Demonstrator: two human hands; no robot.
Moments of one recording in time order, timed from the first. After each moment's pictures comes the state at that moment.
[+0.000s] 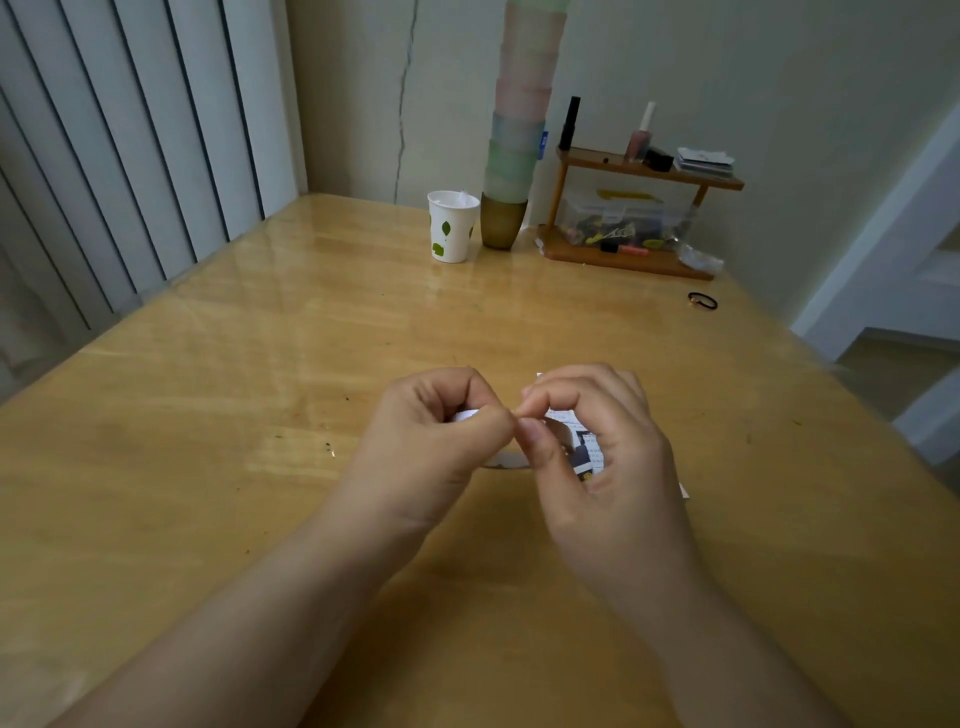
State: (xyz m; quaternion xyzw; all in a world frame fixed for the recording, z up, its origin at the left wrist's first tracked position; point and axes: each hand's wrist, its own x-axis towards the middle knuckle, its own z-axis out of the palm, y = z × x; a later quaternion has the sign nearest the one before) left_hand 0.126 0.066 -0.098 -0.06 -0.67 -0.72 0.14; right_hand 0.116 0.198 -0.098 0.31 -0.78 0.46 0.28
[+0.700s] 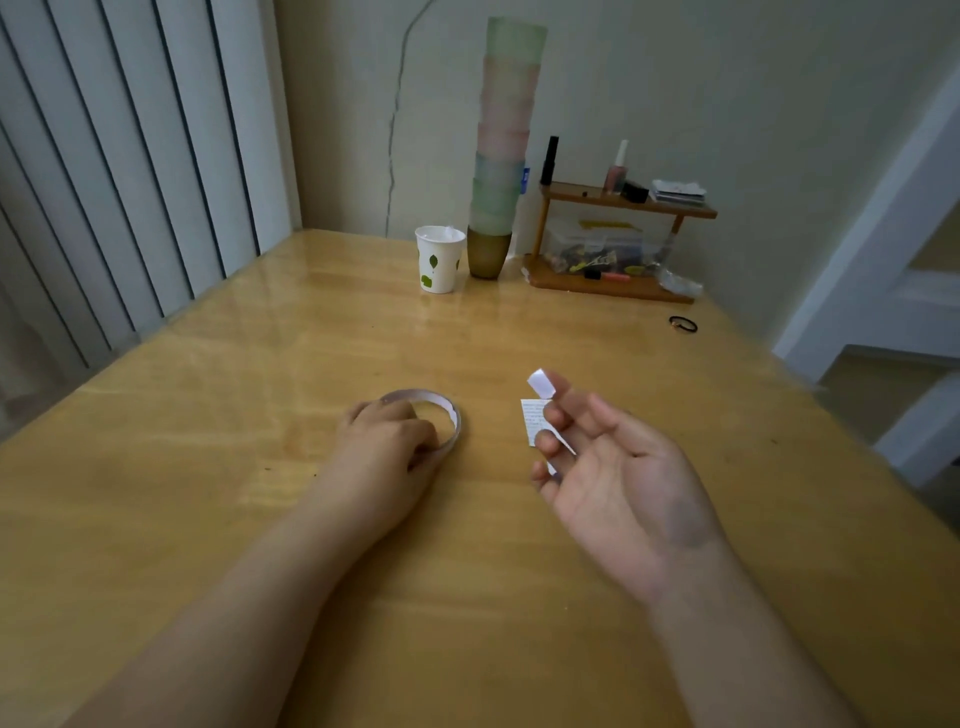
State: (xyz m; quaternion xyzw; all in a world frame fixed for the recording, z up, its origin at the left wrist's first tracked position) left_hand 0.082 0.029 -0.136 -0.06 -0.96 -0.20 0.21; right_hand 0.098 0.217 -0.078 0.01 -0.44 0.88 -0.17
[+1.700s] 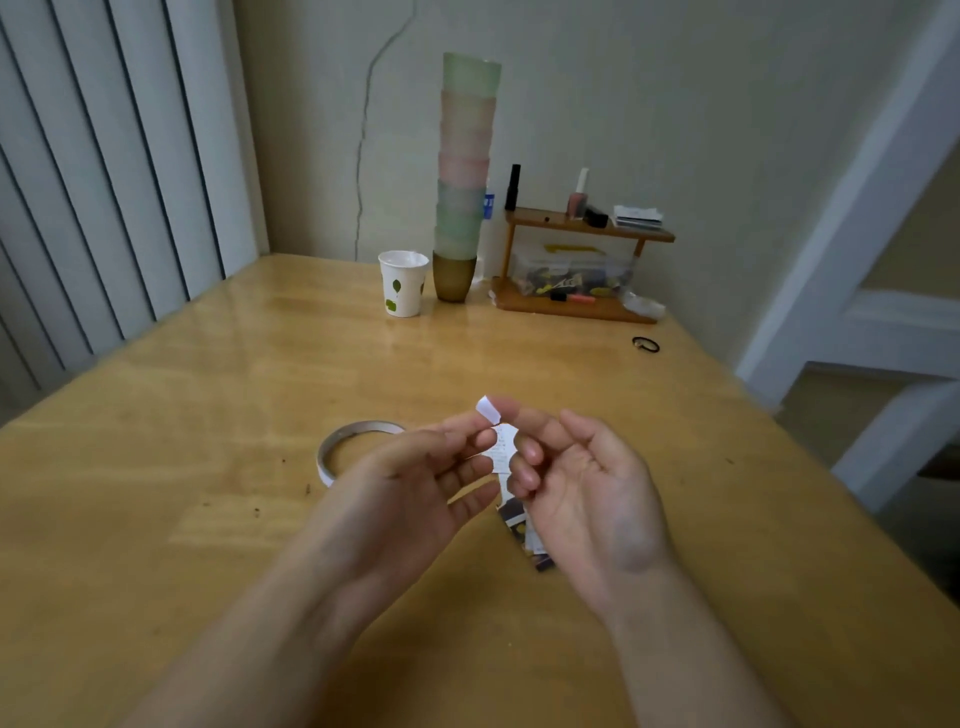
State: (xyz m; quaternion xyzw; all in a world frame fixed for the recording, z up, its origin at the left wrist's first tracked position) left_hand 0.112 0.096 -0.079 0.01 -0.42 -0.90 -0.09; right_hand 0.091 0.235 -0.076 0.09 -0.55 0.82 -0.12
